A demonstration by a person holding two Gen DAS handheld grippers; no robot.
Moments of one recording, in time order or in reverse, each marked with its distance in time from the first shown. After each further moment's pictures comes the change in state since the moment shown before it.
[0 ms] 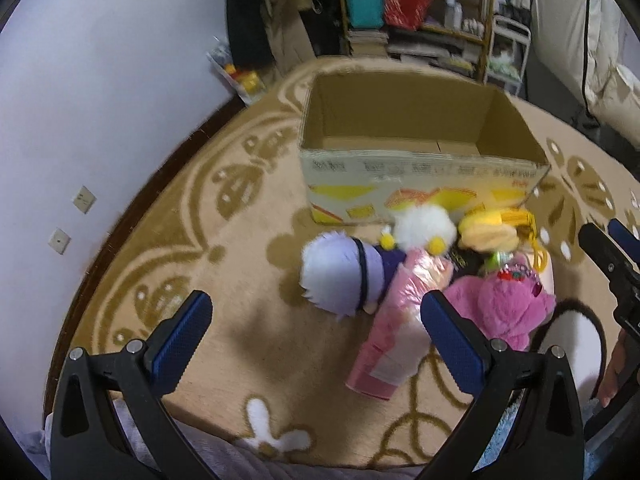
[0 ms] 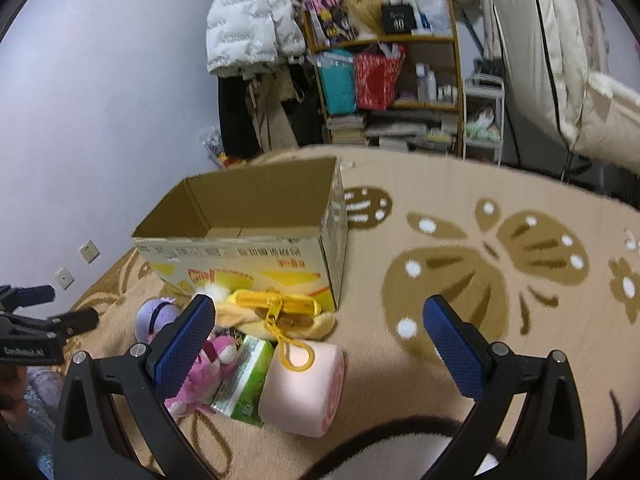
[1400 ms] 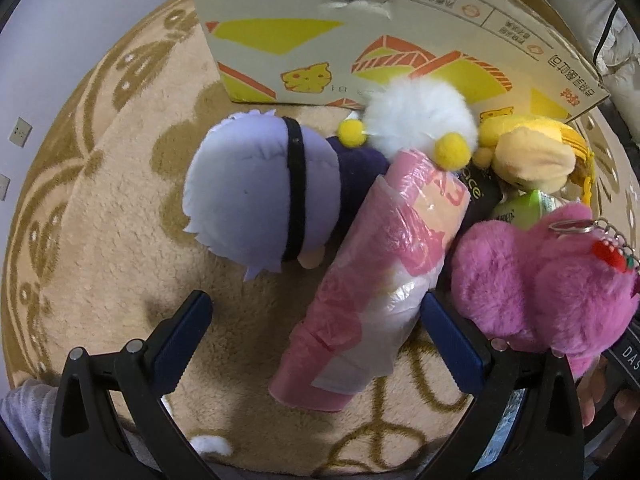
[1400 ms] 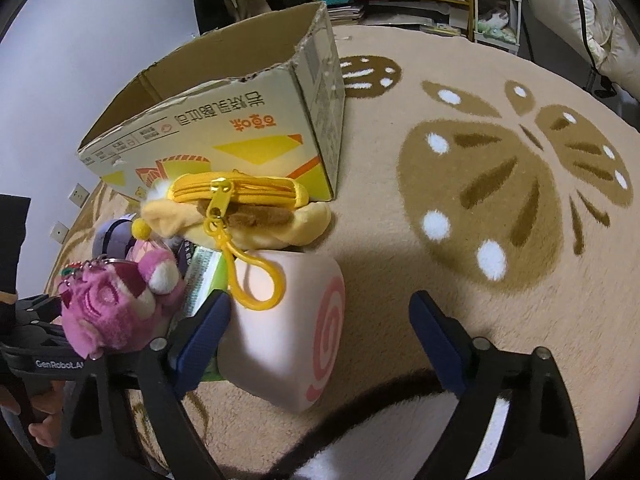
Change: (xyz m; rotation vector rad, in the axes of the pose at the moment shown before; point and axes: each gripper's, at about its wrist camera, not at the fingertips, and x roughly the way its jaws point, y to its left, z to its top) left arm 0.121 -0.021 -0.019 -0.045 0.345 -0.178; right arm 0.075 -0.011 -0.032 0.043 0.377 0.004
